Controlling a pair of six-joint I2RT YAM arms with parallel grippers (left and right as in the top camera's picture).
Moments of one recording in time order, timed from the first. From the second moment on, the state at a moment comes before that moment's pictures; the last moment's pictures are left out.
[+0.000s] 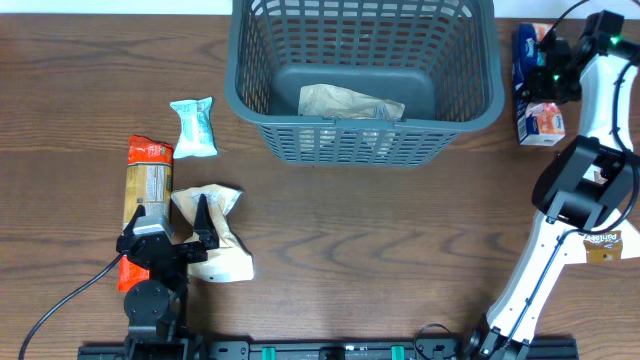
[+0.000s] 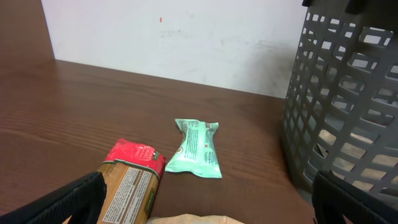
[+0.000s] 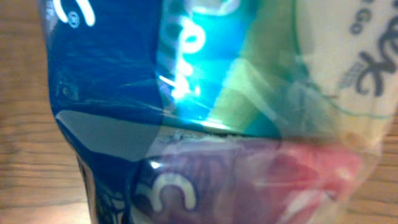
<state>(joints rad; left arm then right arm) -0.05 0.01 0.02 -0.10 -0.13 -0.15 -0.38 2.55 2.42 -1.14 -0.20 -0.32</state>
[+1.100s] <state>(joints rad) -0.05 0.01 0.02 -0.10 -0.13 -0.15 -0.12 1.94 2.41 -1.17 -0.21 -0.53</state>
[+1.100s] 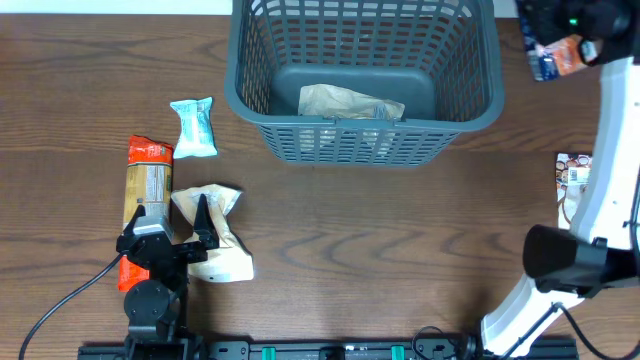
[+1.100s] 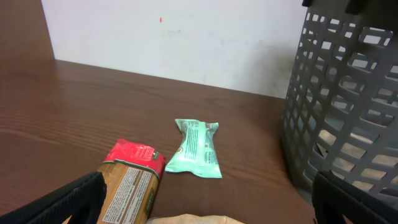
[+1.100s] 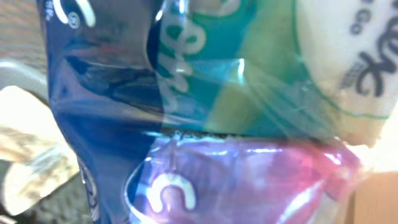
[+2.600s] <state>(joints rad) -0.05 0.01 0.02 -0.10 -0.13 -0.15 0.23 2.15 2.41 -1.31 -0.28 -0.93</state>
